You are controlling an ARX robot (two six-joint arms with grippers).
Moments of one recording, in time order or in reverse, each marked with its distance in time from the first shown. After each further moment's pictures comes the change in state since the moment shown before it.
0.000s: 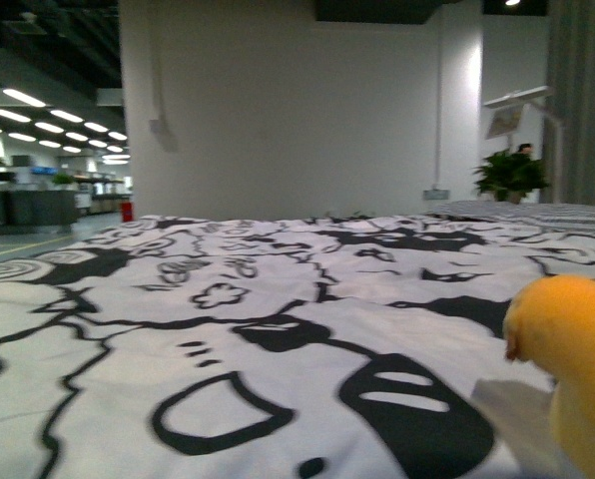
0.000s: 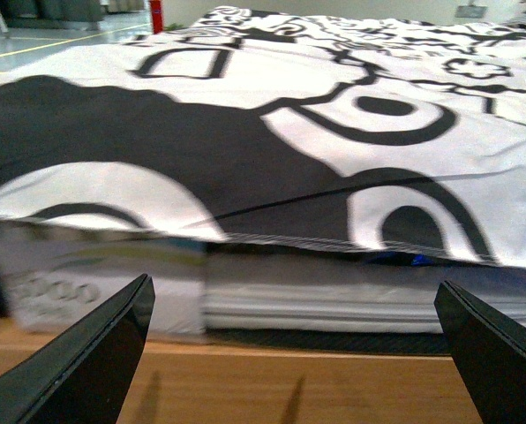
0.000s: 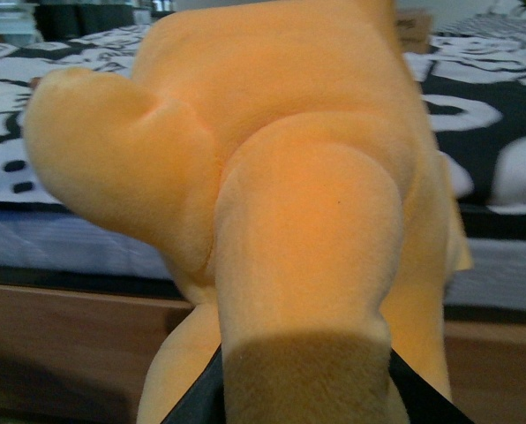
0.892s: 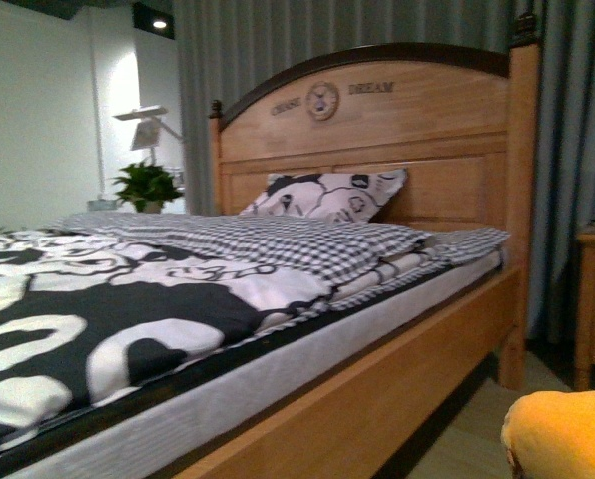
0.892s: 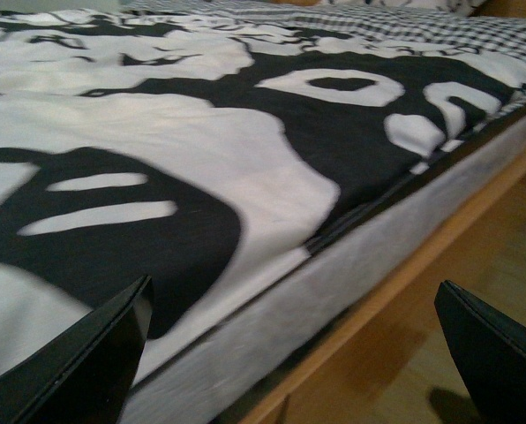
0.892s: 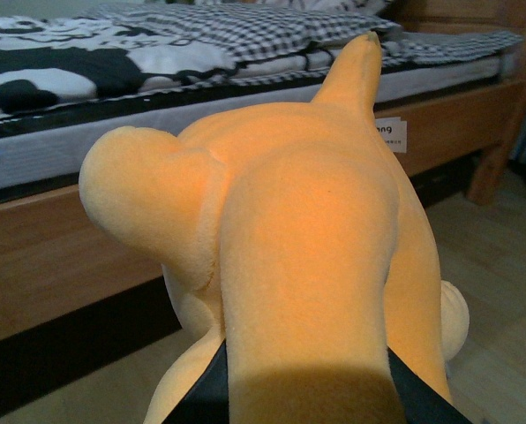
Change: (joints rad) left arm -0.001 0.000 0.000 0.000 0.004 0.000; right arm 0.000 0.003 -0.002 -0.010 0.016 0.000
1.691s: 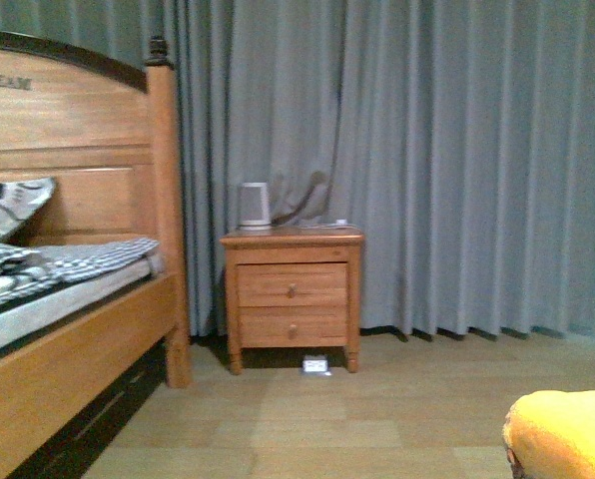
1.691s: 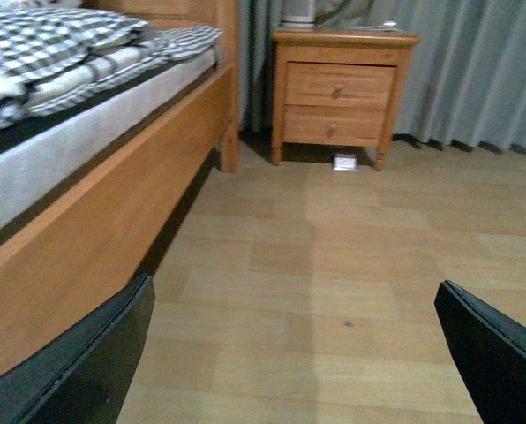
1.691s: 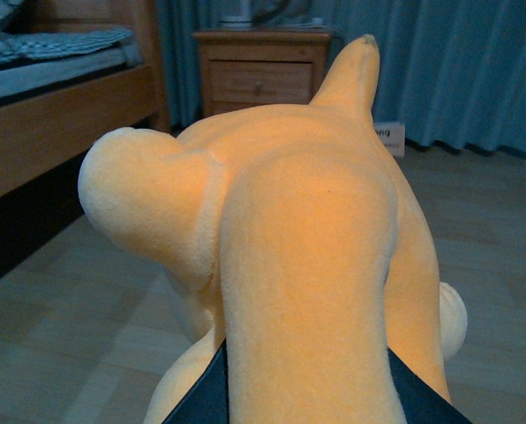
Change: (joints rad) left arm 0.000 0.000 0.000 0.000 0.000 0.000; right arm 0.000 0.000 0.000 0.000 0.003 0.001
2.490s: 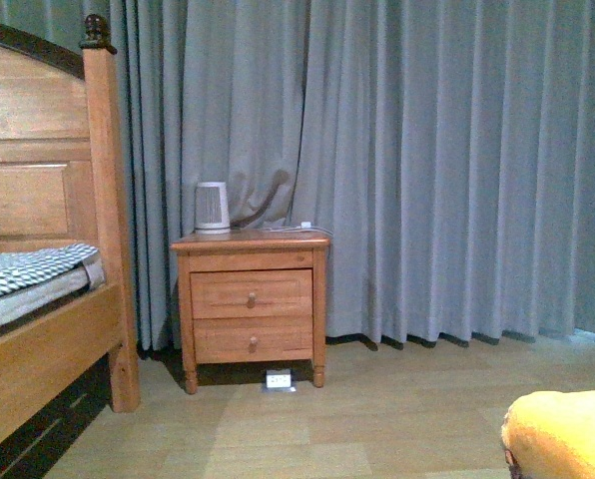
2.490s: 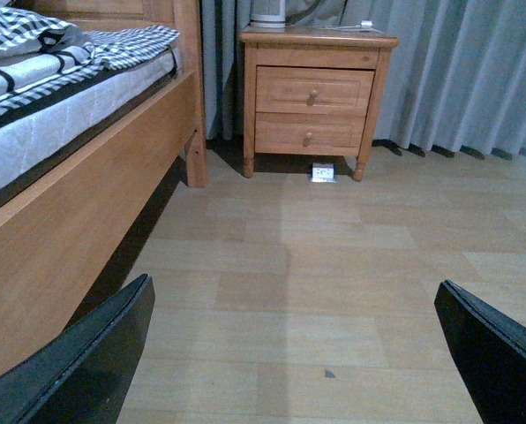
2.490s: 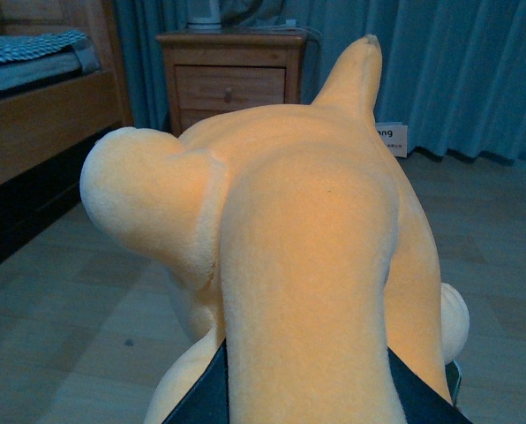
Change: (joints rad) left arm -0.002 0.000 0.000 0.000 0.000 0.000; right arm -0.001 -0.001 0.000 0.000 -0.004 0.000
